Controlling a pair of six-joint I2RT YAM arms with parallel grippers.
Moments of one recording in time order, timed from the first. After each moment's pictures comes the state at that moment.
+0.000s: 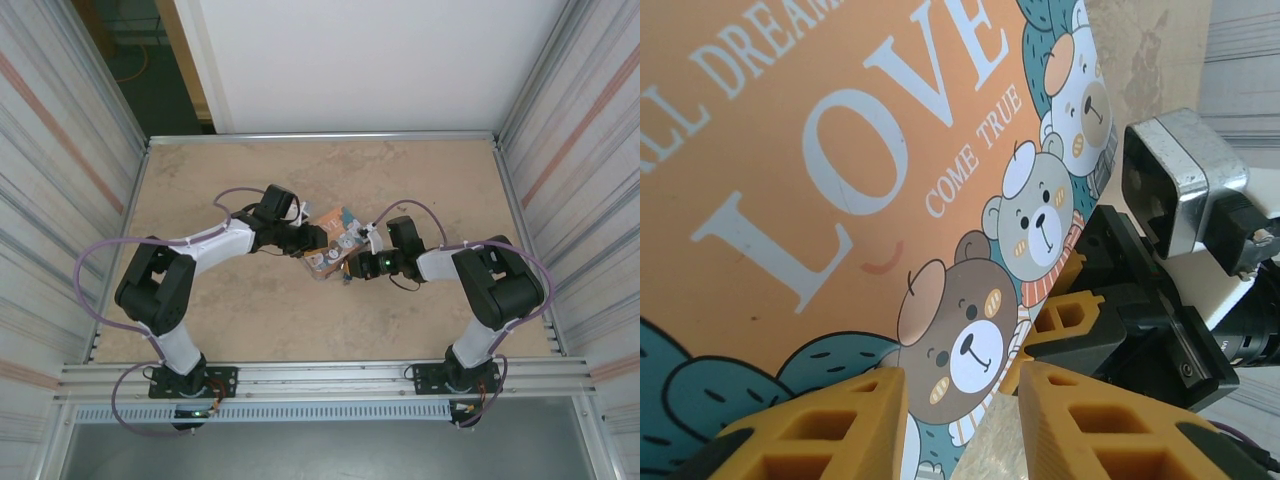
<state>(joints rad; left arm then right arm) -0.56 1.72 1.08 -0.27 0.58 -0.72 0.42 1.69 0.63 0.23 -0.73 0.27</state>
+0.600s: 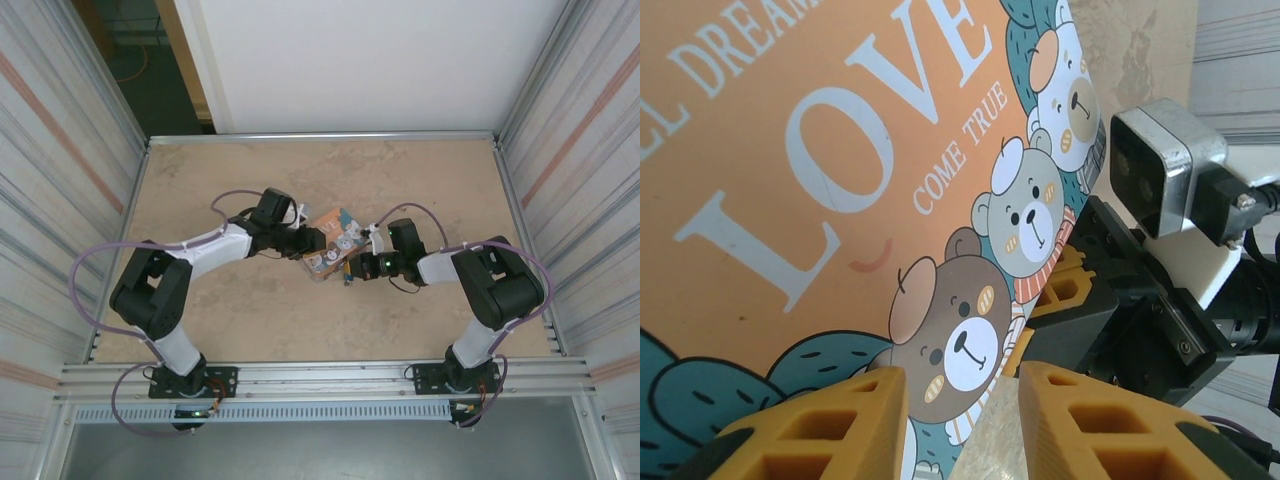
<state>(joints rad) -0.56 1.68 1.02 -0.22 0.58 -0.73 0.42 1.69 0.58 0.33 -0.72 0.38</state>
